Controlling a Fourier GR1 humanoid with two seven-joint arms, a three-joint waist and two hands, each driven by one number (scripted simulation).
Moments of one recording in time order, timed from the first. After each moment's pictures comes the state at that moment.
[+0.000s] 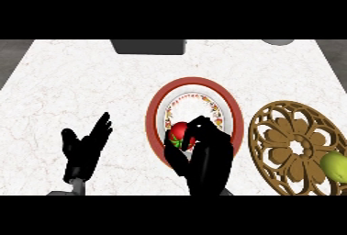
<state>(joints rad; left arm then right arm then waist) 0.01 0.14 -0.13 -1.45 0.14 0.09 0.22 -0.30 -0.01 0.77 -1.60 1.58 -0.70 1.12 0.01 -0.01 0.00</state>
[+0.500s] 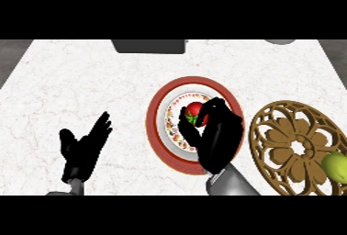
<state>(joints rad) 0.02 0.14 -0.12 -1.46 0.14 0.08 0.22 -0.38 -0.01 0.61 -1.43 1.63 -0.81 1.15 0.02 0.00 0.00</state>
